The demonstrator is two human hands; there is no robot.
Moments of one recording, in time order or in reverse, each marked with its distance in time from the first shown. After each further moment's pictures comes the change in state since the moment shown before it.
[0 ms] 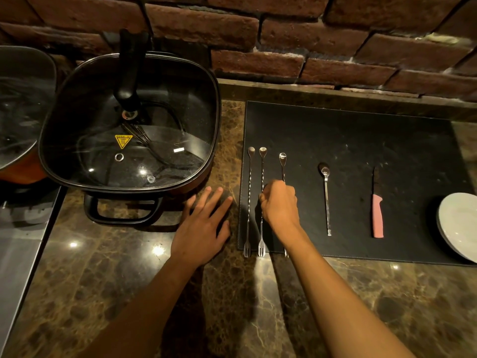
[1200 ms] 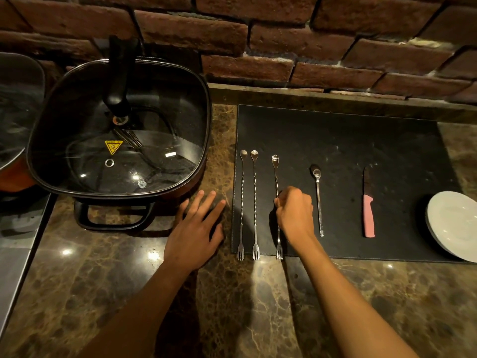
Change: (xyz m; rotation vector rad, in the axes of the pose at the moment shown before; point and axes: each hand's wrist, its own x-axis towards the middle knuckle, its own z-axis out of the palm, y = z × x) left_hand 0.000 0.001 -0.002 -0.002 0.007 -0.003; right_hand -0.002 0.040 -0.021 0.018 0.120 0.004
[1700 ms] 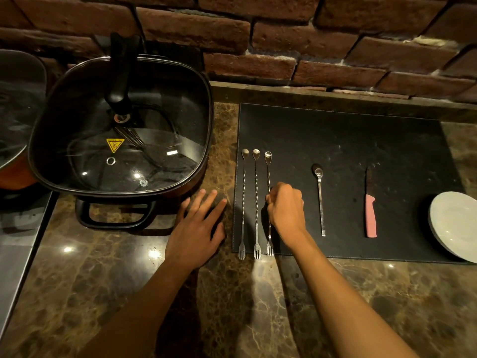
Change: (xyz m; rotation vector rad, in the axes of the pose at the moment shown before) left_hand 0.000 0.002 -0.005 -0.024 -0.024 -0.013; right_hand 0.001 -0.016 0.010 -0.026 -0.022 -0.058
